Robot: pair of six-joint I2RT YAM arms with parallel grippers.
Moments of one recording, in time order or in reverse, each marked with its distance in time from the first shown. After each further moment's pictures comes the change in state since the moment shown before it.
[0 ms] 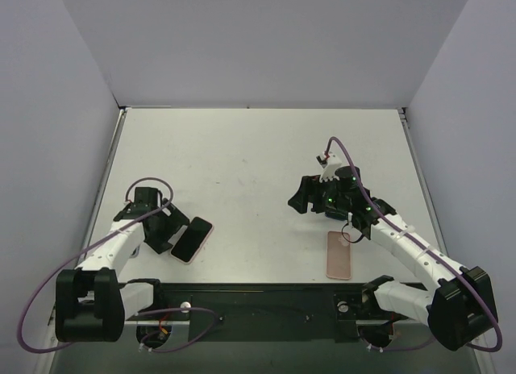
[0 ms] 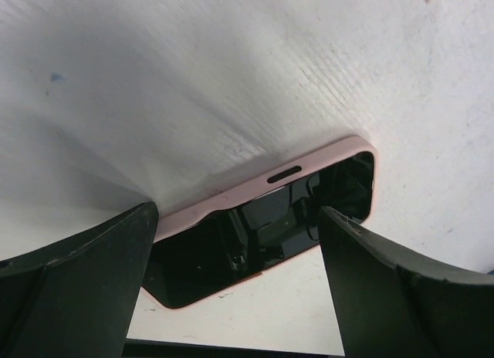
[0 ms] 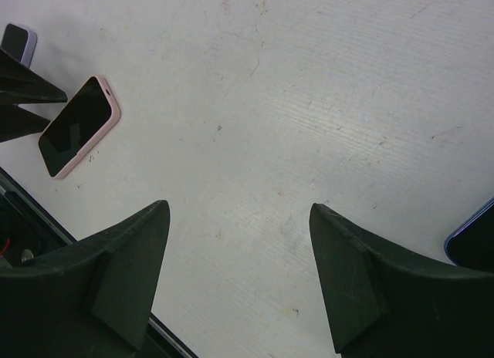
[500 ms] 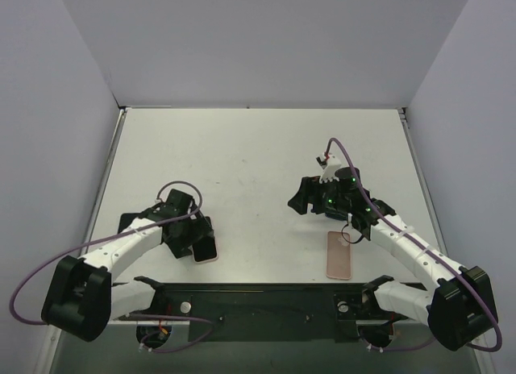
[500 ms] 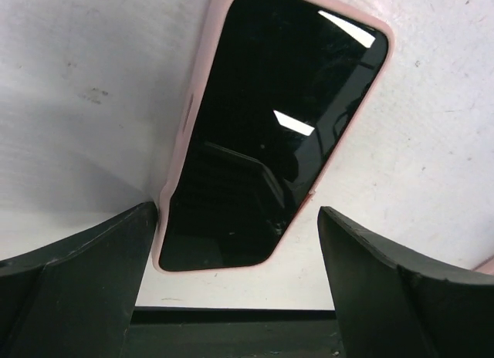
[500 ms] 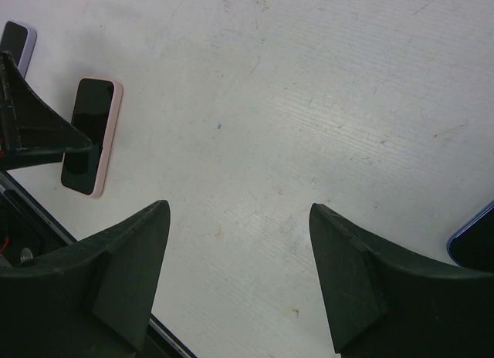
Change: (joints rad) left arm -0.356 -0.028 -0.014 -0.013 -0.023 -0.137; right arm 0.000 0.000 -0.013 0.013 -0.005 0.001
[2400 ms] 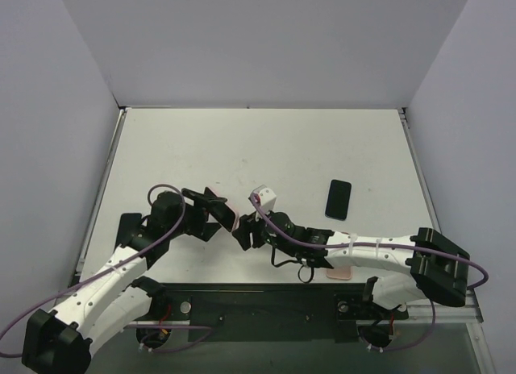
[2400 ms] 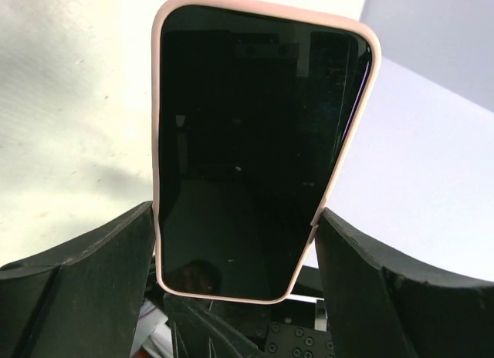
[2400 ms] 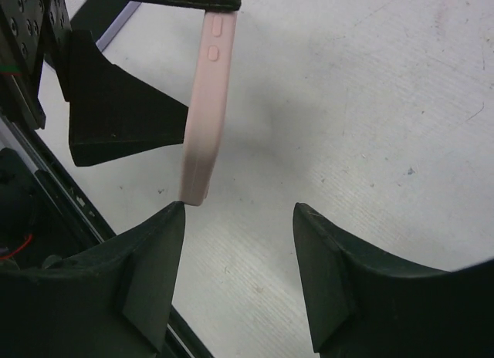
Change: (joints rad) left arm -0.104 -0.293 -0.049 0.328 0.095 -0.658; right arm 0.709 0.249 0.005 0.402 0.547 0.098
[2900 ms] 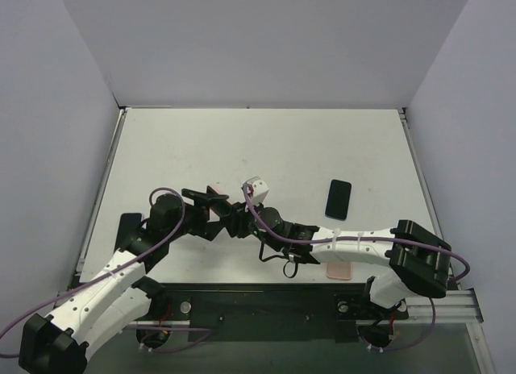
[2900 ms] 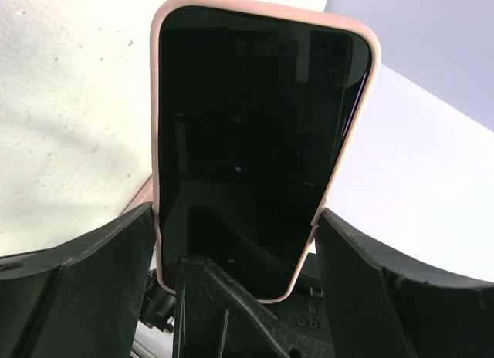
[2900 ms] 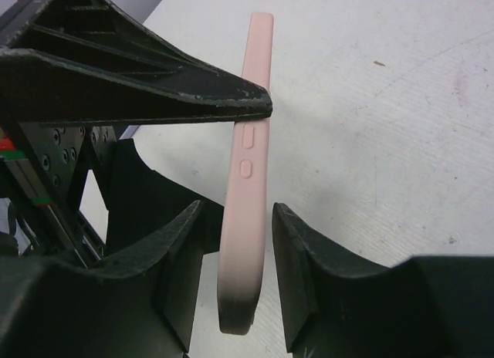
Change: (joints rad) left arm -0.040 -0.064 -0.021 0.067 0.005 -0.154; right arm 0.013 0.142 0.096 0.183 0.077 0.056
